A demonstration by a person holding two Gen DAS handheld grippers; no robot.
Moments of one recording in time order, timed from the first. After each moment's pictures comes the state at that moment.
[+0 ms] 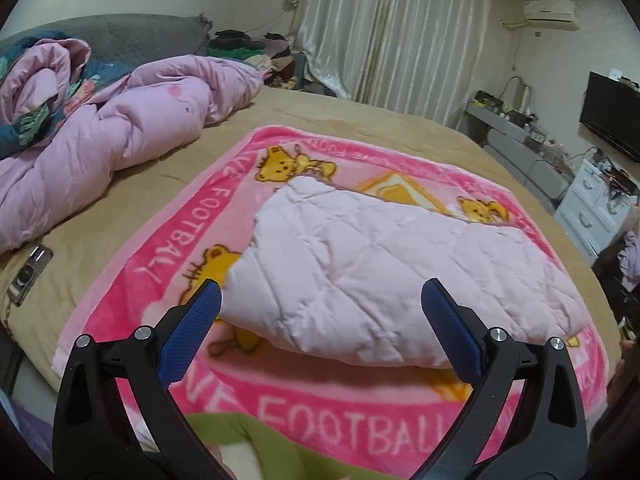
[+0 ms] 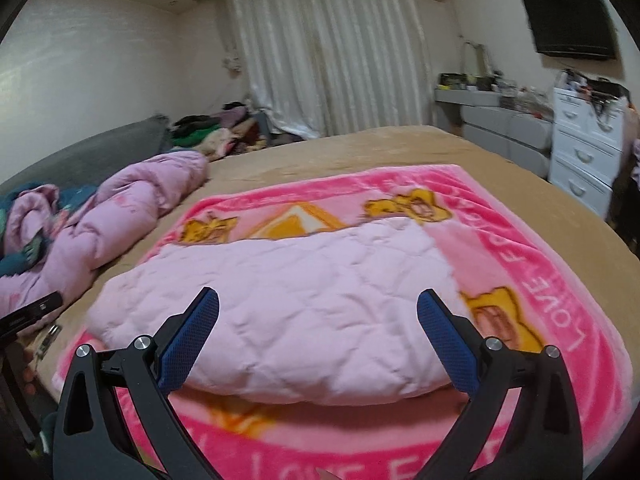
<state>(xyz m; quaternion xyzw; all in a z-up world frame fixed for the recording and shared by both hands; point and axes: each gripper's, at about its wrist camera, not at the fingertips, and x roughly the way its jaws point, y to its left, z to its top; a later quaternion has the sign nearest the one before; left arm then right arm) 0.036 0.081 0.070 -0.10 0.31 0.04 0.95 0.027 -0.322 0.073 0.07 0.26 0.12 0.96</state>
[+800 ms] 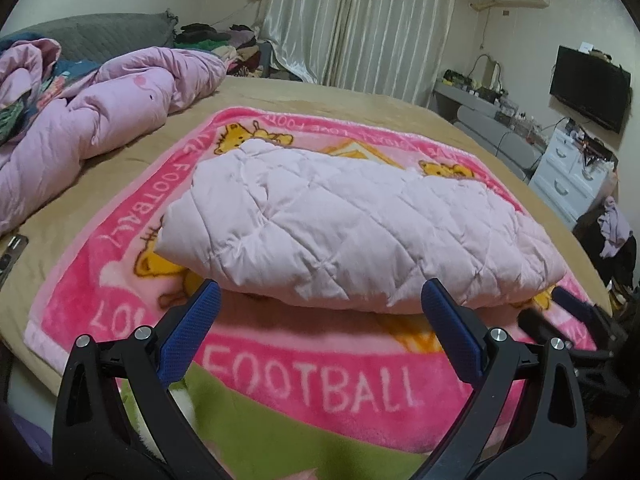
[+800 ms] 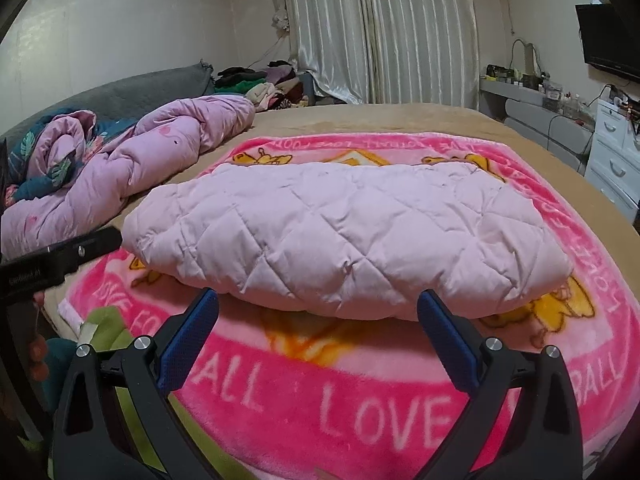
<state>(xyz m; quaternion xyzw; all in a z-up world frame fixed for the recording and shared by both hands) 0.007 0.027 0.032 -0.08 0.32 0.00 0.94 -0.022 -0.245 0.019 0.01 0.30 0.17 0.94</state>
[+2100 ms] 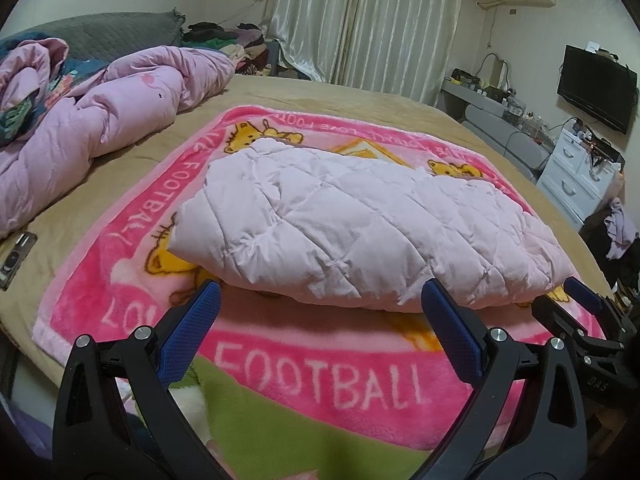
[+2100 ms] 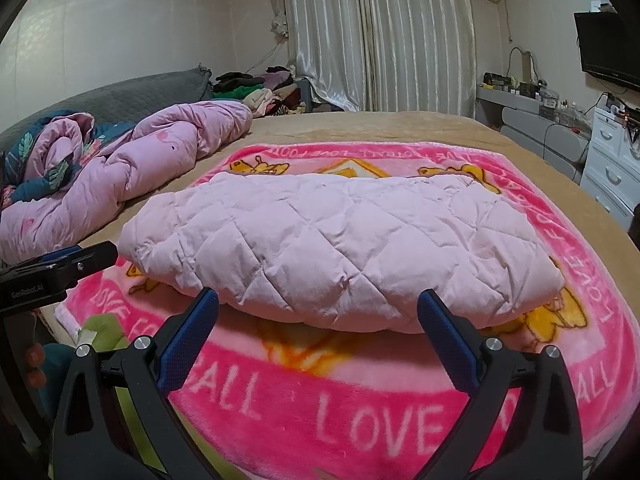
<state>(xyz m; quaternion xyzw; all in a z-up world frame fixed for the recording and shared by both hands) 0.001 0.033 0.033 -0.08 0.33 0.01 0.94 -0.022 -0.246 0.025 0.00 0.29 0.16 0.94</state>
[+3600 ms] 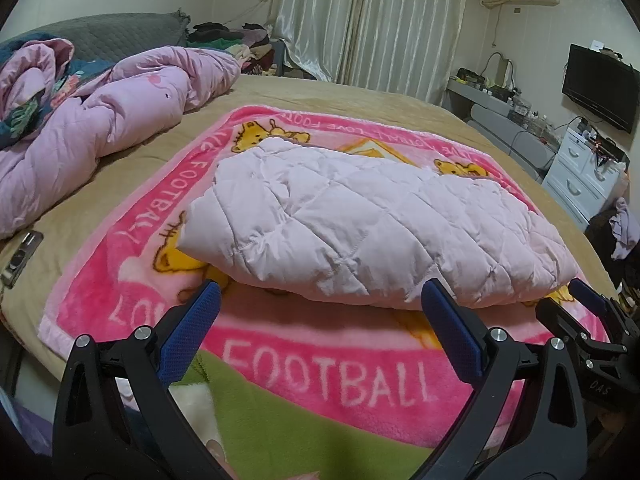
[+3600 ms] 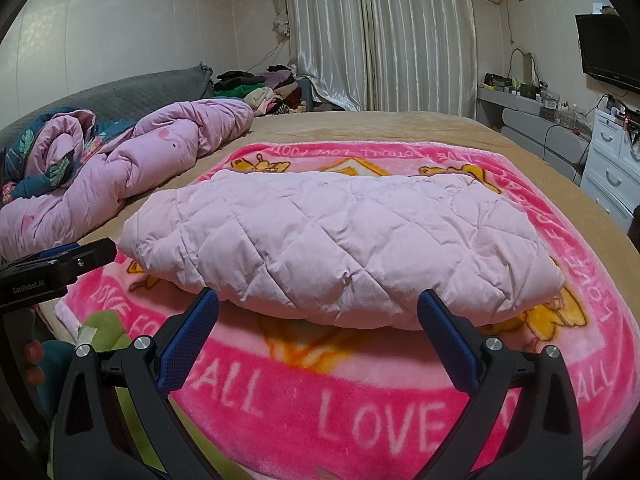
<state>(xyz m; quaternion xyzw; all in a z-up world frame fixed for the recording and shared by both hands) -0.003 0.041 0.034 -0.08 0.33 0.01 0.94 -0.023 -0.243 0.025 0.00 0.29 0.16 0.94</state>
